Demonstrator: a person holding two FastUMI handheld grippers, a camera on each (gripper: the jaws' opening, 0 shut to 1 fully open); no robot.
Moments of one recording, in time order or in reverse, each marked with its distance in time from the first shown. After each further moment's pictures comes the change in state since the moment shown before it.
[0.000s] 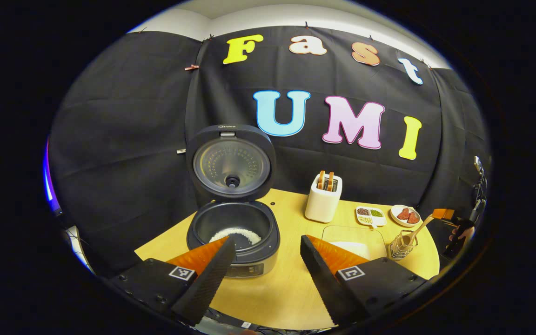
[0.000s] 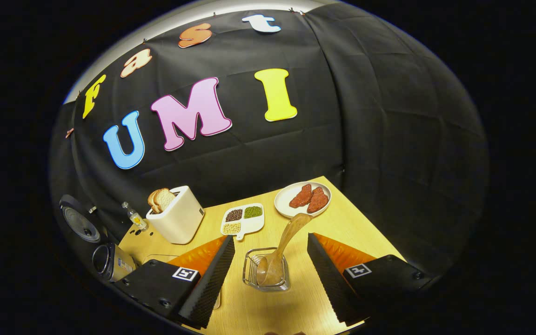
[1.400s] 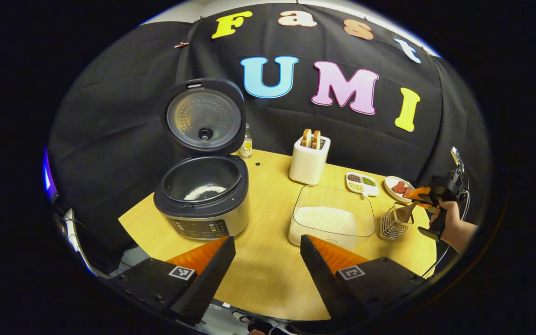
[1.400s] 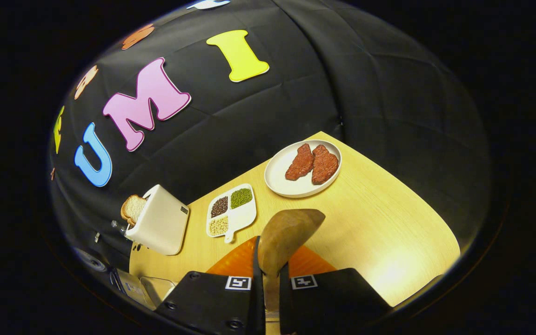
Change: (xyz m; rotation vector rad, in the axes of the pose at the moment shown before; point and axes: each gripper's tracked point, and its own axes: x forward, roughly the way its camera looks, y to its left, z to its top) left arm 0.005 -0.068 -0.084 0.005 0.191 -0.012; right arm 0.114 -0.014 -0.034 0.210 0.150 -0.018
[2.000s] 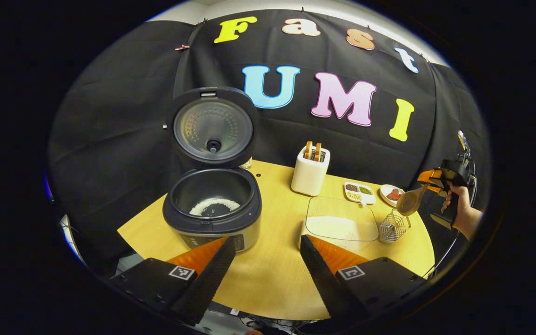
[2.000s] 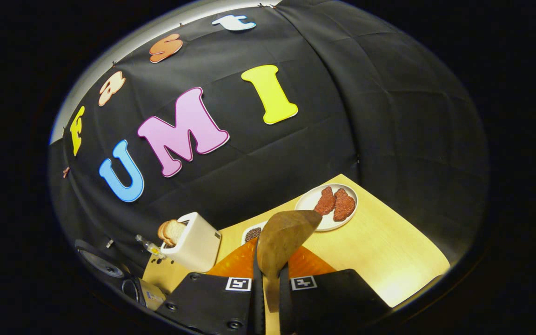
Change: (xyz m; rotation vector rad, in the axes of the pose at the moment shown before) left arm -0.001 0.053 0.026 -0.005 -0.068 -0.082; right arm -0.076 0.077 0.060 -0.021 -0.172 0.106
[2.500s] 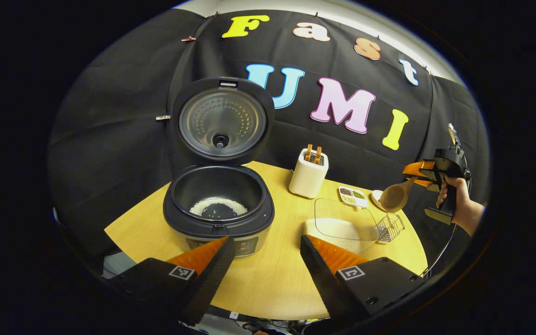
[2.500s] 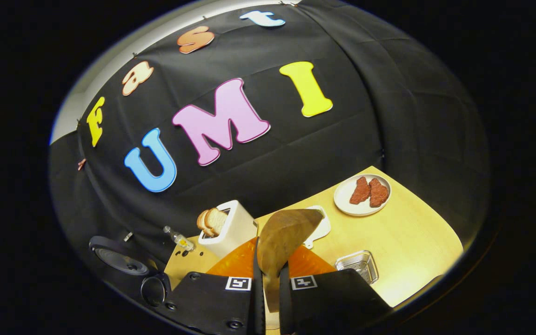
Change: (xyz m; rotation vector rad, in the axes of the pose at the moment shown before) left arm 0.018 0.044 -0.010 -0.057 -0.004 -0.117; right arm -0.032 0.110 -0.040 -0.077 0.052 0.120
